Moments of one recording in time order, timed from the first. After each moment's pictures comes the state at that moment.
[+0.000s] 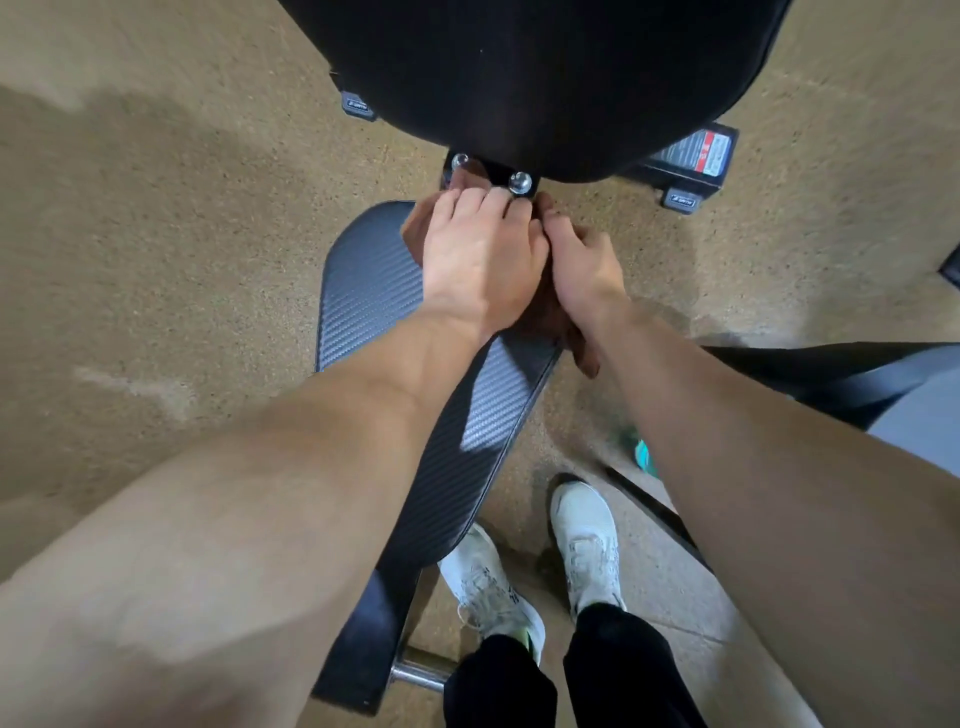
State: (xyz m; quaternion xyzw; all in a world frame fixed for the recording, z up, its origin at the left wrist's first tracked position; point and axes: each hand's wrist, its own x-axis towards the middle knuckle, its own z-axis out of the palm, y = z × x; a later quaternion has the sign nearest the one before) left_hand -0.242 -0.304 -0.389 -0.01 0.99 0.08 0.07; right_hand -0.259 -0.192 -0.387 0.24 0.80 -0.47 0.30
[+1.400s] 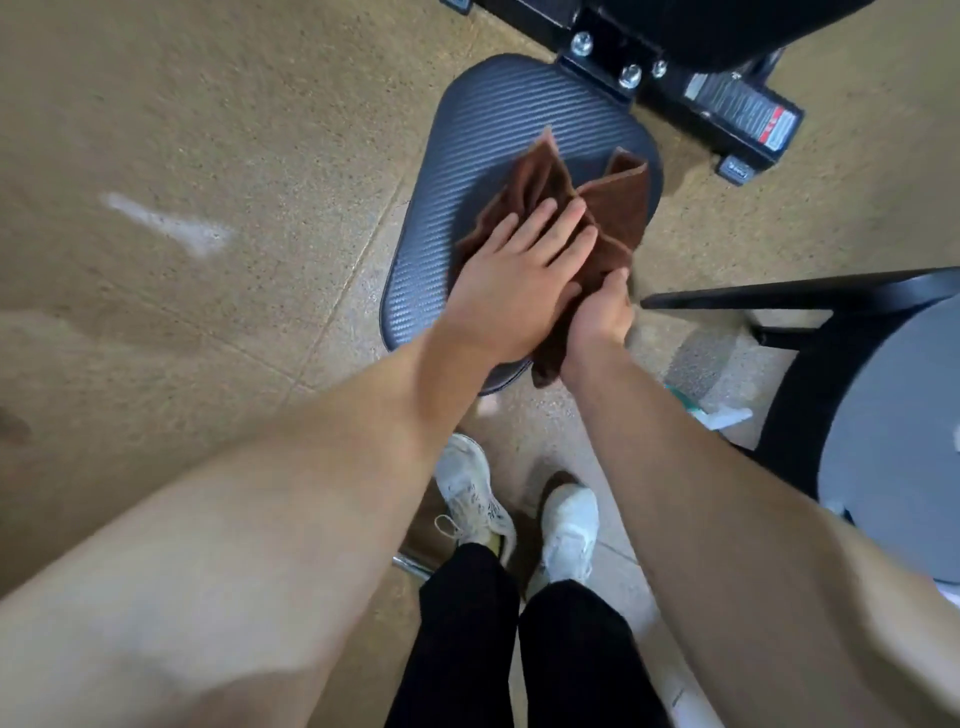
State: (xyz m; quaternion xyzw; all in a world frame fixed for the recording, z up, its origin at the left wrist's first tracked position) left_hand -0.065 -0.322 -0.370 0.07 0.98 0.13 0.14; right_hand -0.089 -0.222 -0.396 0.44 0.63 -0.61 0.19
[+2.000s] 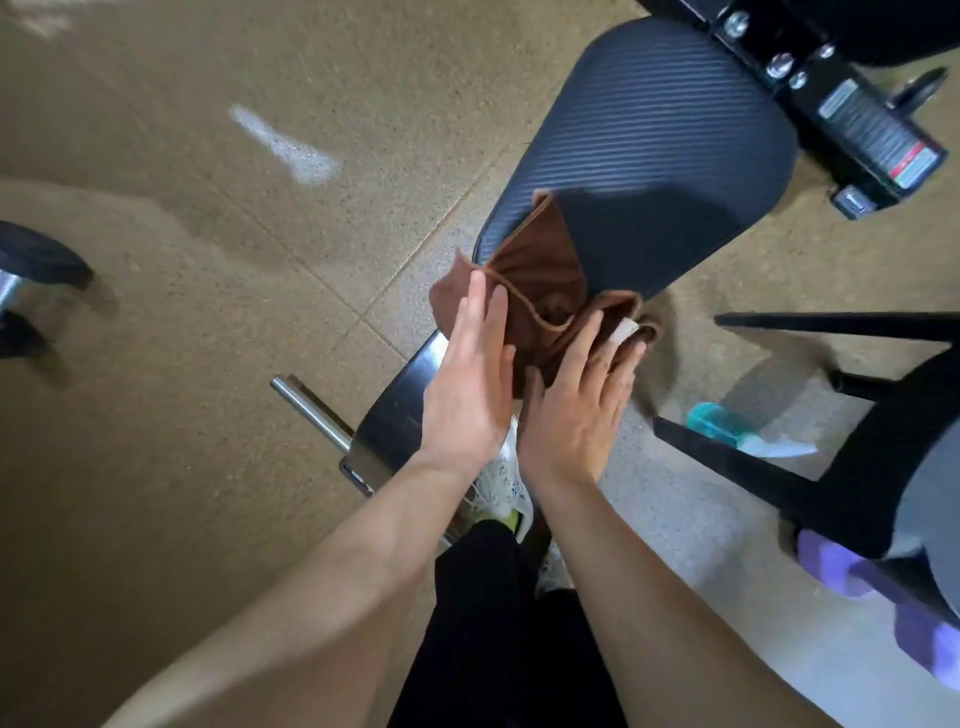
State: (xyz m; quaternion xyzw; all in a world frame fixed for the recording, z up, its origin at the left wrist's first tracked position) left_hand 0.109 -0.309 -0.353 -0.32 0.88 0.36 0.02; right_hand 0.076 -0.210 -0.378 -0.13 0.97 -0.14 0.18
